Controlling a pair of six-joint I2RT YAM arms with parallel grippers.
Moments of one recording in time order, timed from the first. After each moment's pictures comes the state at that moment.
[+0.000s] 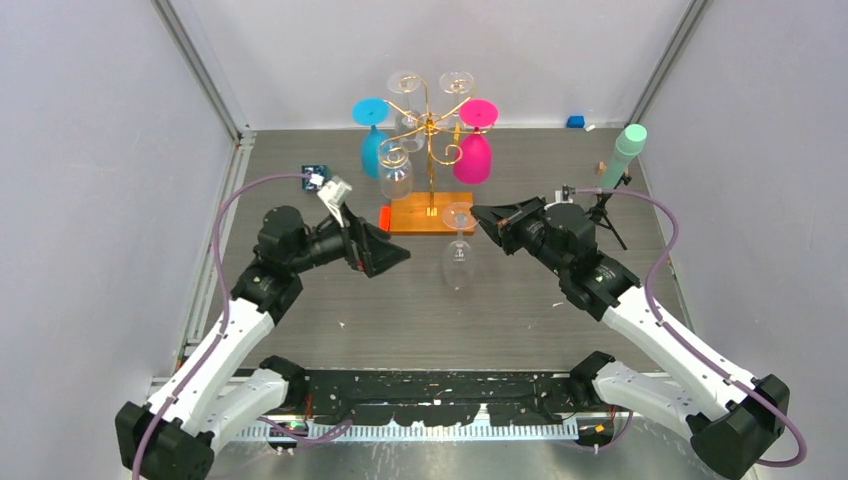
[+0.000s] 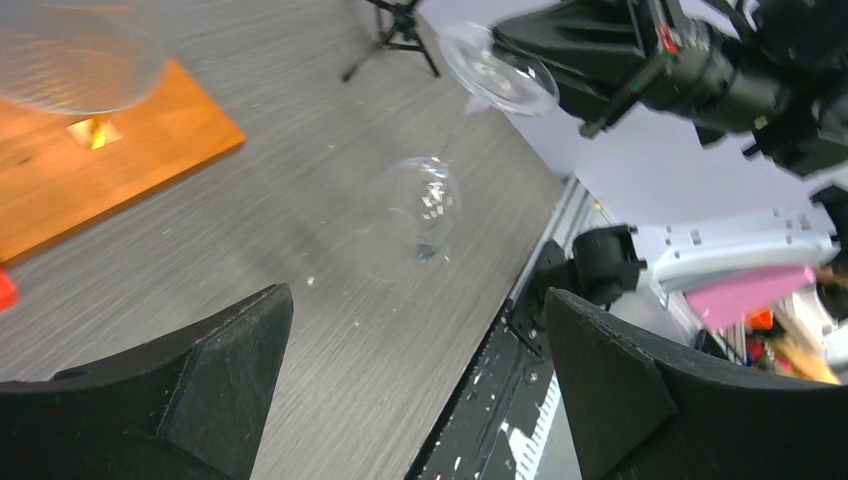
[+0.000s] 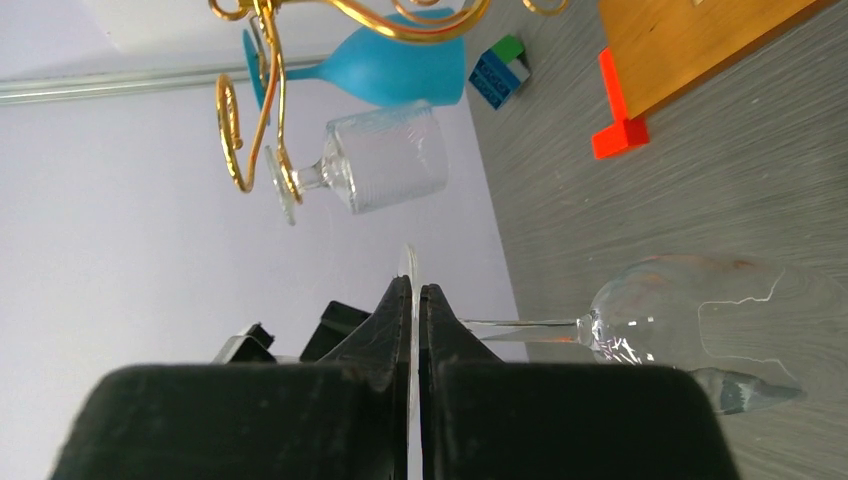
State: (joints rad) left arm -0.38 0.87 0.76 -0.05 0.70 -0.49; right arm 0.61 0.93 0.82 -0.14 0.06 1.54
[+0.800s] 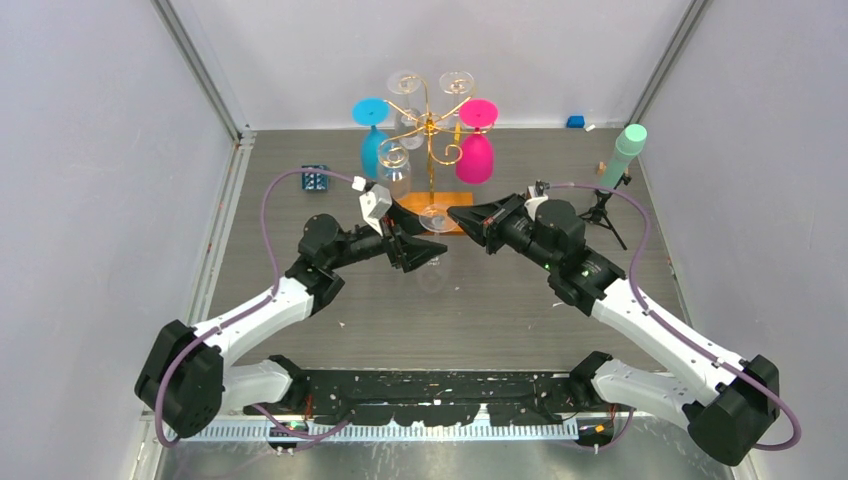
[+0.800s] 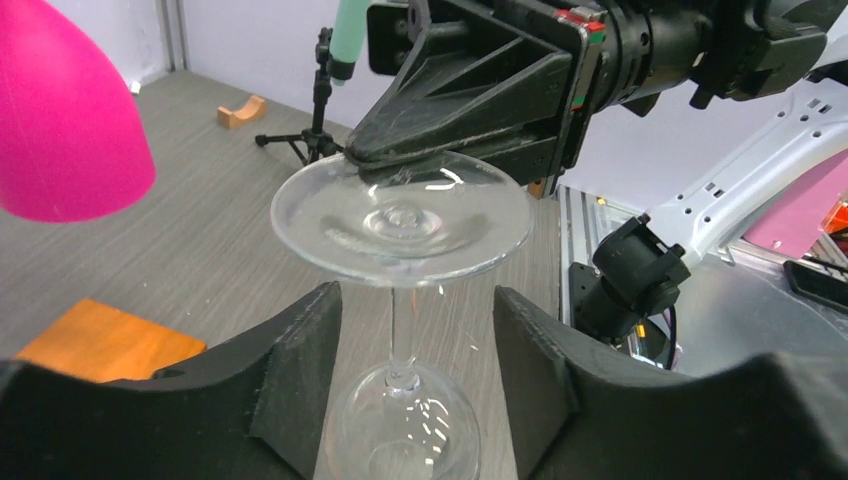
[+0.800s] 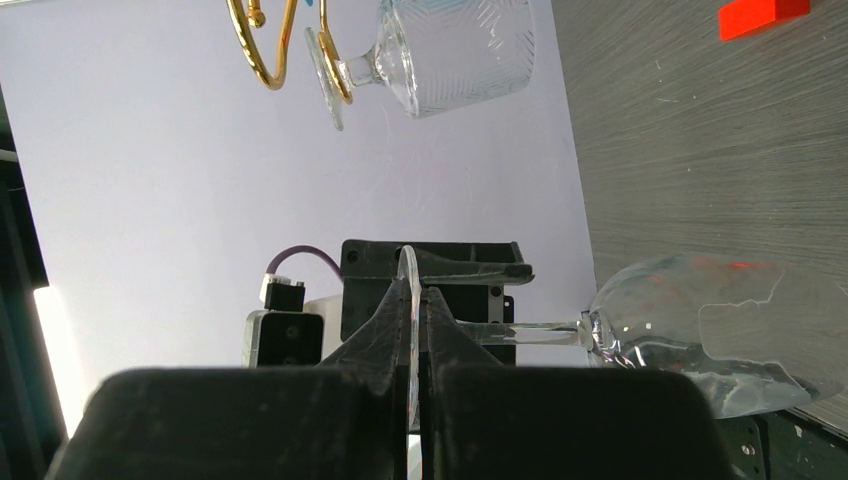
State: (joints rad) left arm -0.61 1.18 0.64 0.73 0.69 -0.35; right arm 0.65 0.99 0.82 0.02 -0.11 1.63
